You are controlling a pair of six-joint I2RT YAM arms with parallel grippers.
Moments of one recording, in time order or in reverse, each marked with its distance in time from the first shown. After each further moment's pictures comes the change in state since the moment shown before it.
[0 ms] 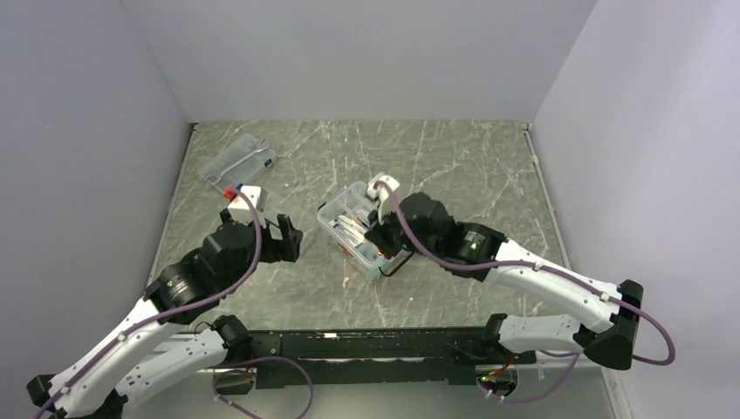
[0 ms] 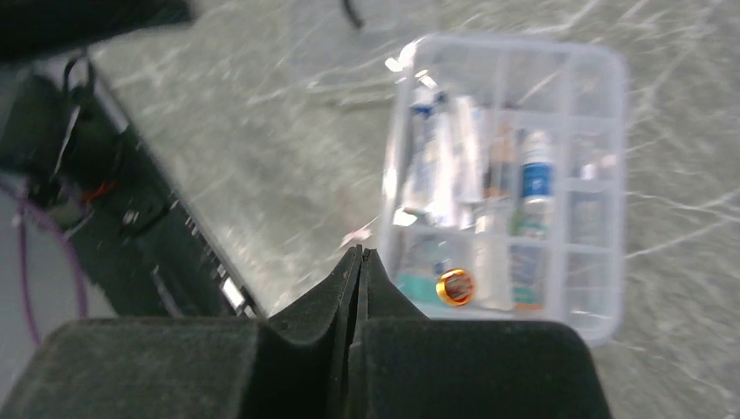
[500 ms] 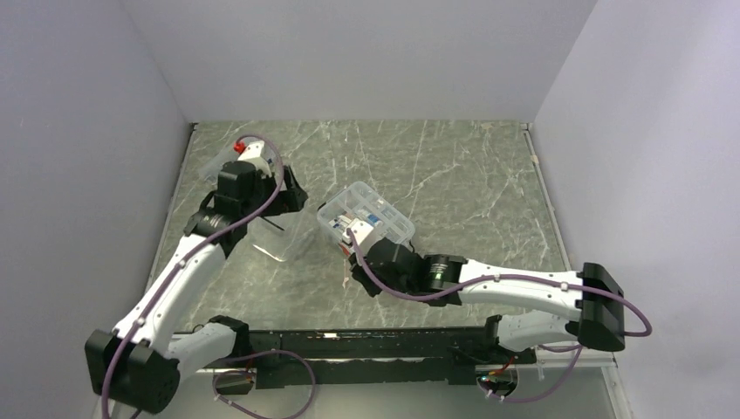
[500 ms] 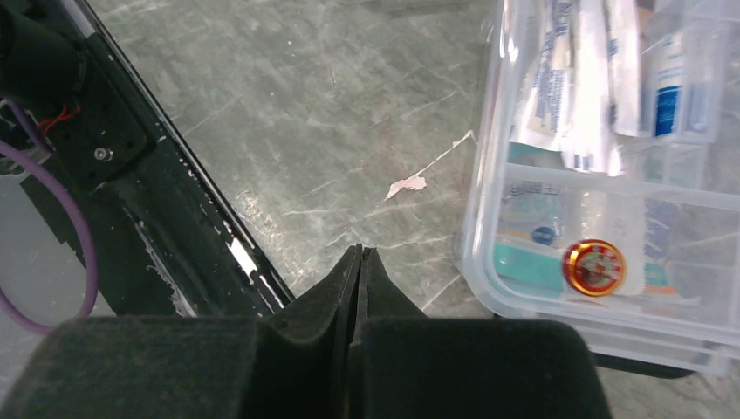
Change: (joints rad) left arm 0.523 0.404 0.046 0.291 0.485 0.060; right arm 0.232 0.065 -0.242 0.170 0.101 0.102
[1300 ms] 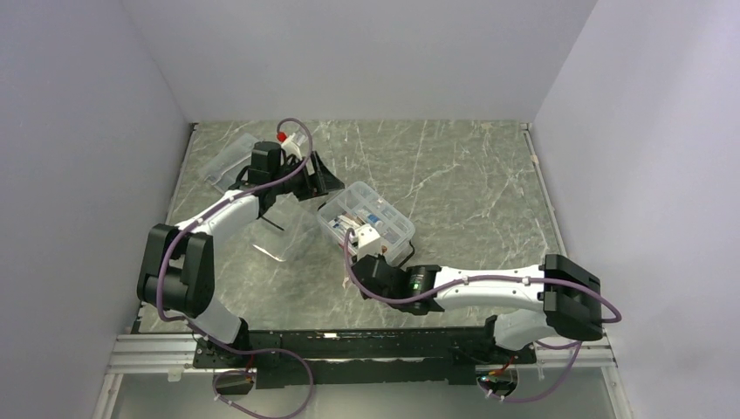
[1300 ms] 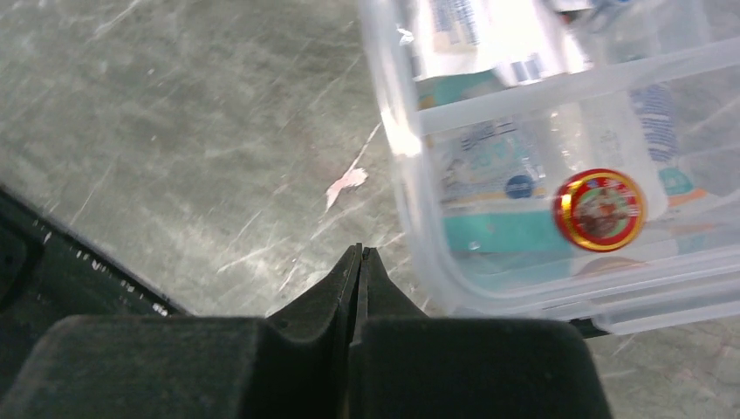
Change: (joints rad) left arm 0.064 0.576 0.090 0.459 0.596 -0.208; right arm 0.068 0.177 -0.070 0.093 0.304 0.300
